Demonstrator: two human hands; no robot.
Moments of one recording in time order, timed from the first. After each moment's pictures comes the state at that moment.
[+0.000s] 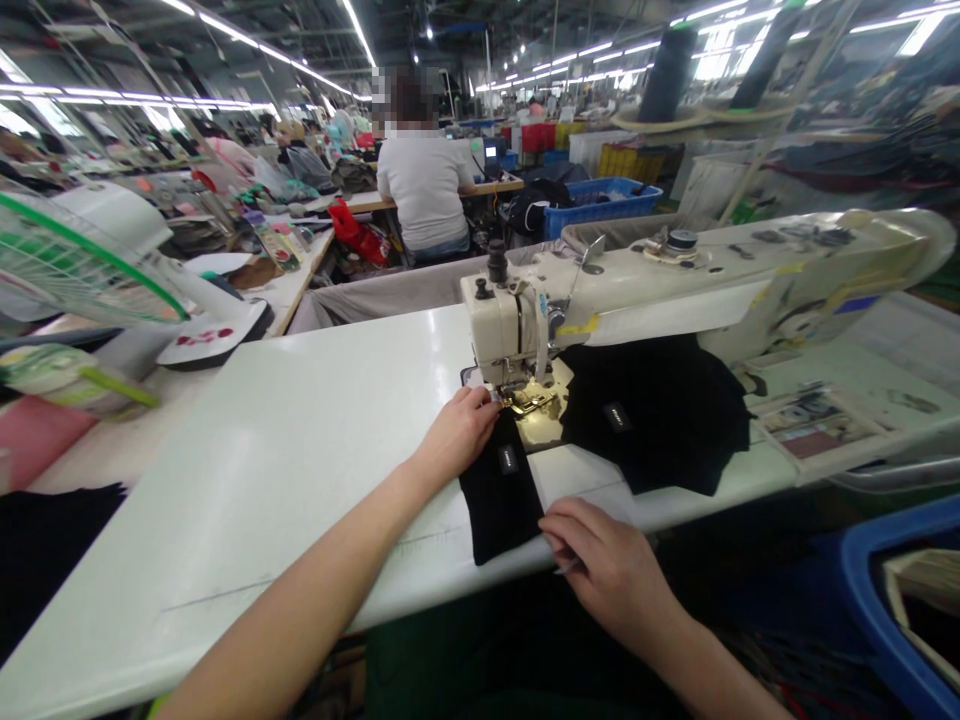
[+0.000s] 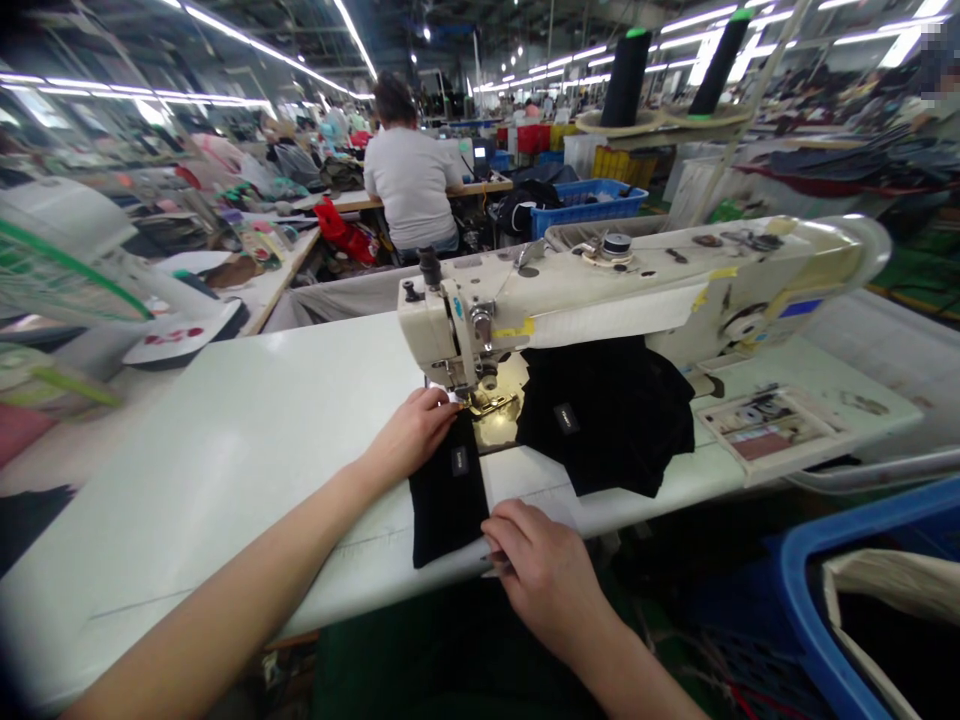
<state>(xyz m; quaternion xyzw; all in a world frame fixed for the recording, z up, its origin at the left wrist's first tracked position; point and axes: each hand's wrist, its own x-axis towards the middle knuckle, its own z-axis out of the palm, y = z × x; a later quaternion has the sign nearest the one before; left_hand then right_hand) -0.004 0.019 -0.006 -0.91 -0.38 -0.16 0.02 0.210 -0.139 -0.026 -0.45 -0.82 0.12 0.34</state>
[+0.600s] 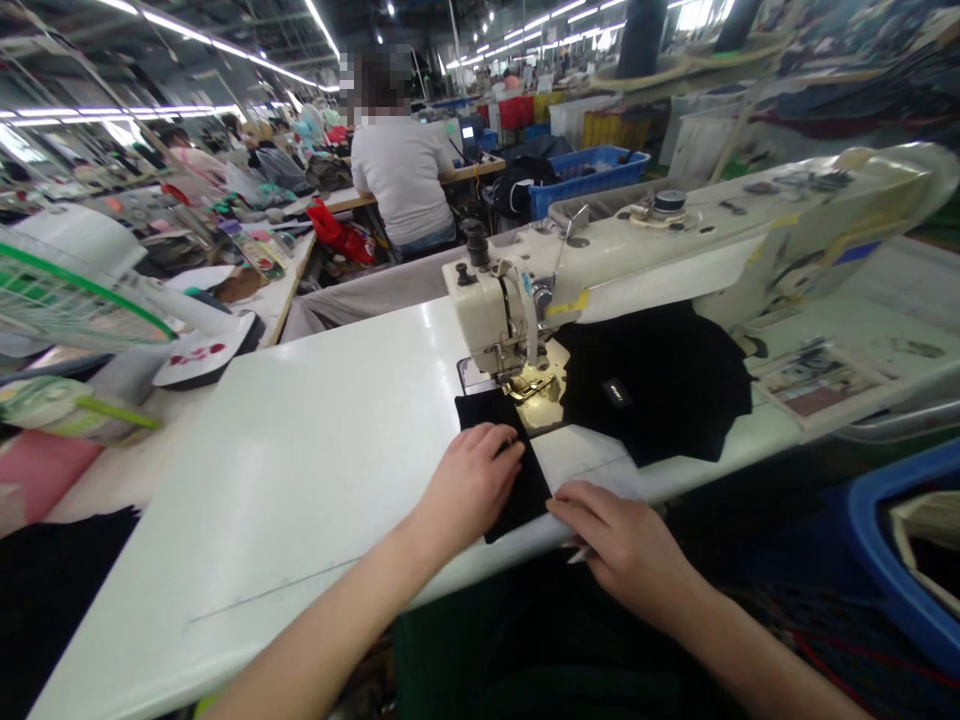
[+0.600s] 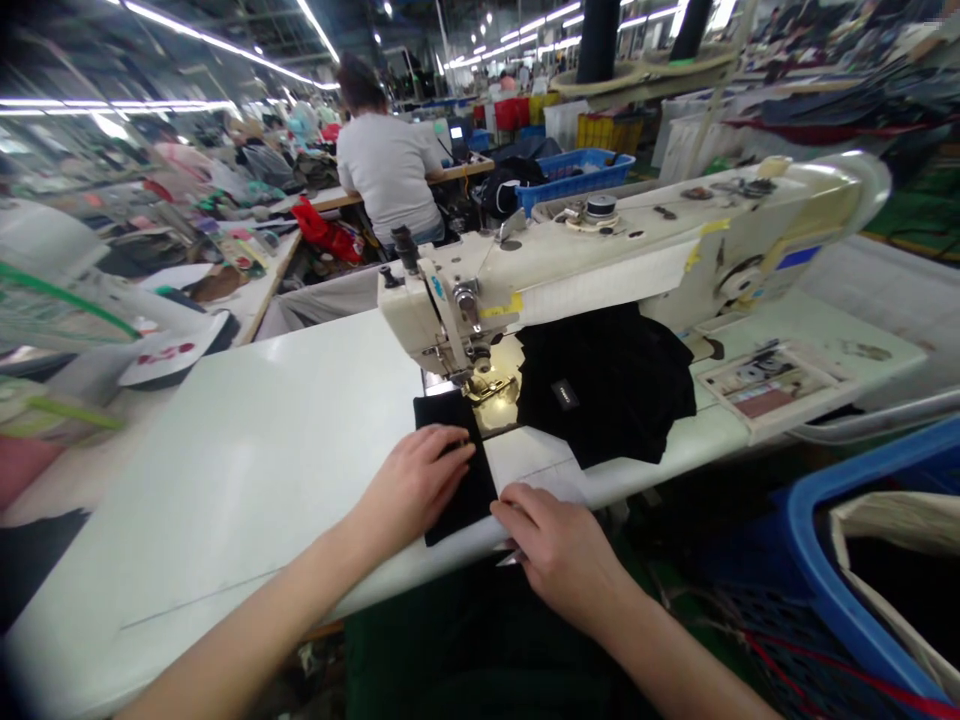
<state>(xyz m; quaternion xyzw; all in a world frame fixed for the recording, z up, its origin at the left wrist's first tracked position) 0.000 -0.053 0.007 -0.93 -0.33 -0.17 0.00 0.218 -0.144 -0.027 -0.45 -0.85 0.08 0.27</state>
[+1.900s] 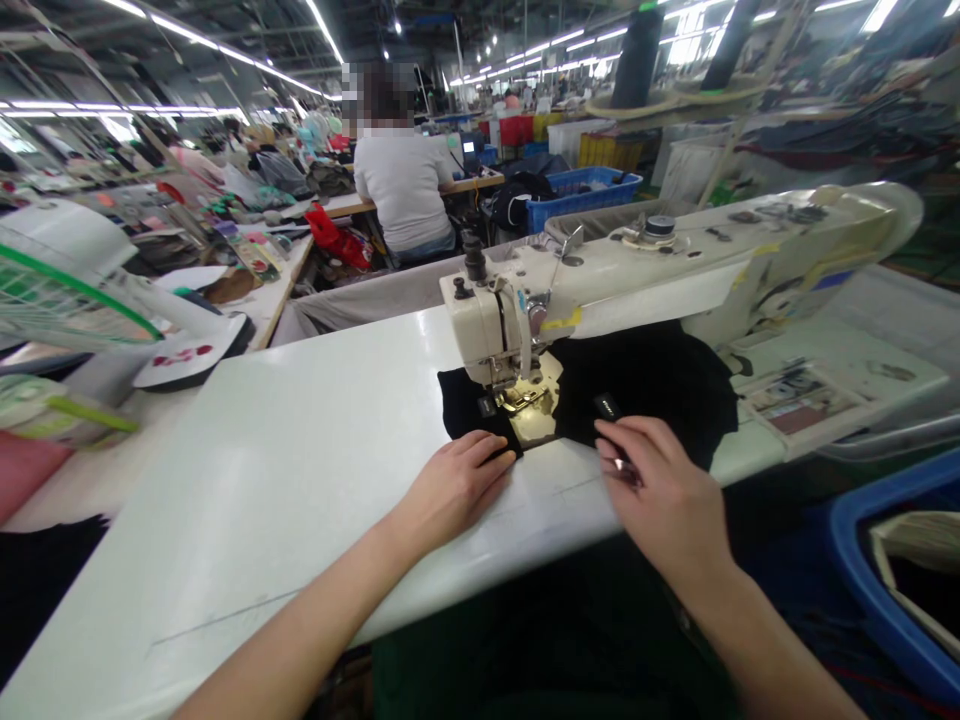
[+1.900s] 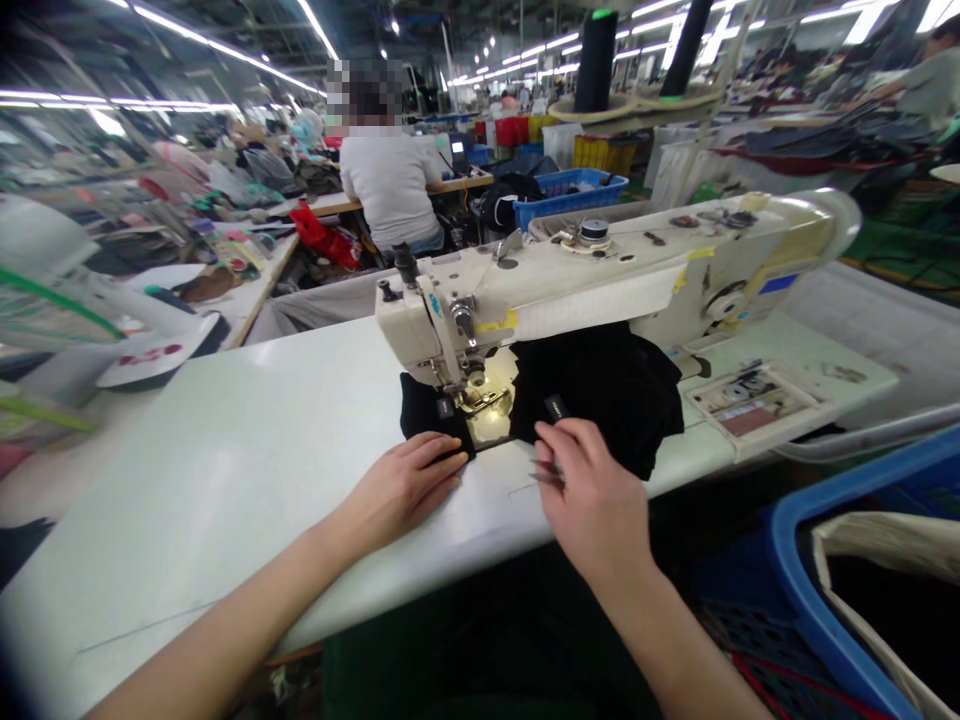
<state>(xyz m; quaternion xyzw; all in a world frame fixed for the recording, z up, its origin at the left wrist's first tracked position) -0.012 -0.036 0.001 -0.95 -0.27 -0.17 -0.02 0.238 -0.114 0.017 -0.61 -0.69 -0.11 0.37</state>
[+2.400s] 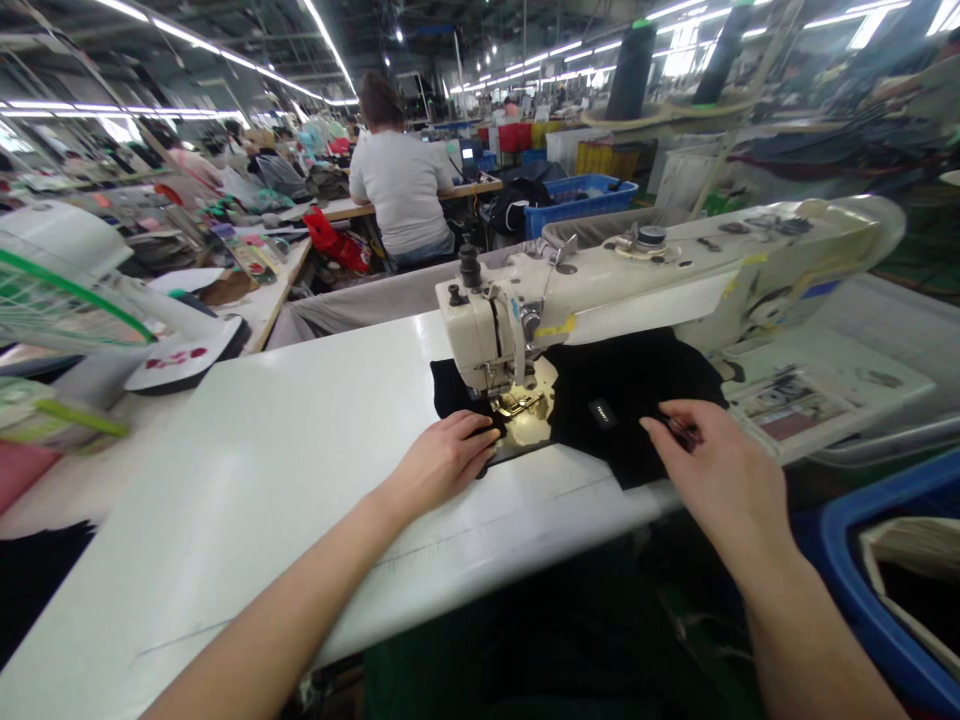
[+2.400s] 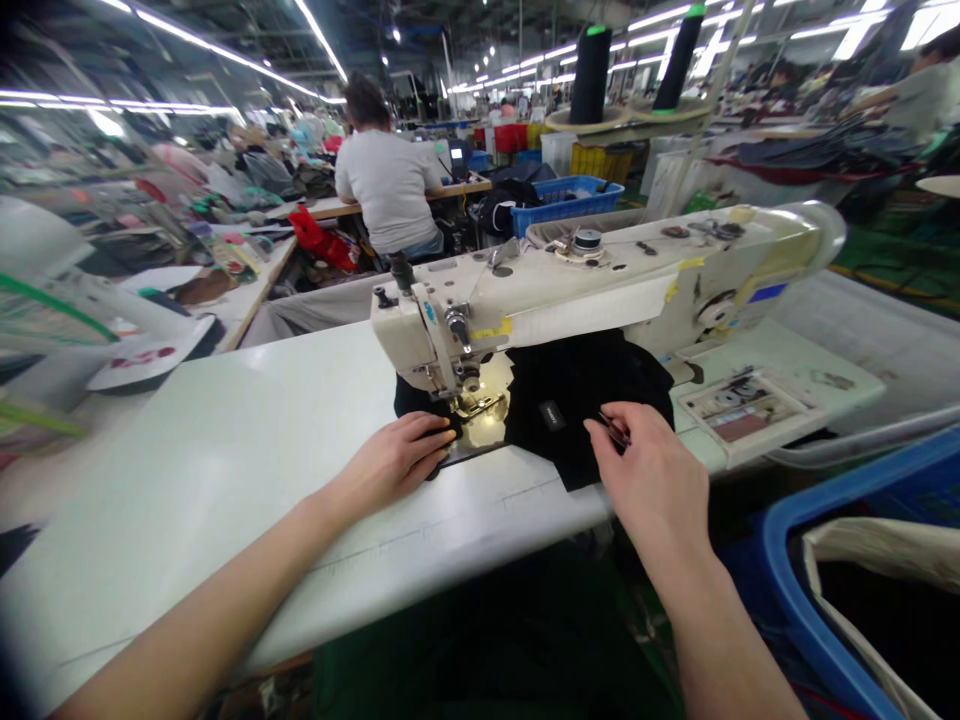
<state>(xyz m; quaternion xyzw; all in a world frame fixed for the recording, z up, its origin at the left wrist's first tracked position) -0.018 0.002 -0.002 -0.95 -0.27 -0.19 -0.02 0.289 -0.098 0.025 -0.76 -0.55 -0.07 0.34</state>
